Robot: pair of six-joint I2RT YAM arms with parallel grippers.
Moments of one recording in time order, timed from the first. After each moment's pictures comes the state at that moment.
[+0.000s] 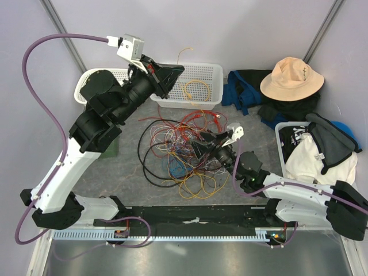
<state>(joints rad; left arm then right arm) -0.81 1.26 1.80 -0.32 -0.06 -0.27 0.99 1.03 0.45 0.79 0.27 0.35</state>
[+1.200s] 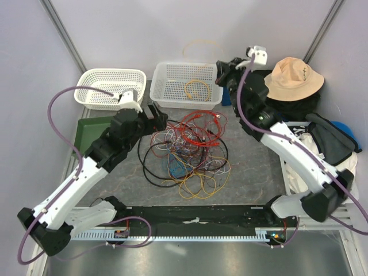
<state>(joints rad) -0.63 1.03 1.12 -0.42 -0.34 -0.56 0.66 1.31 1.36 0.16 0.49 0.37</state>
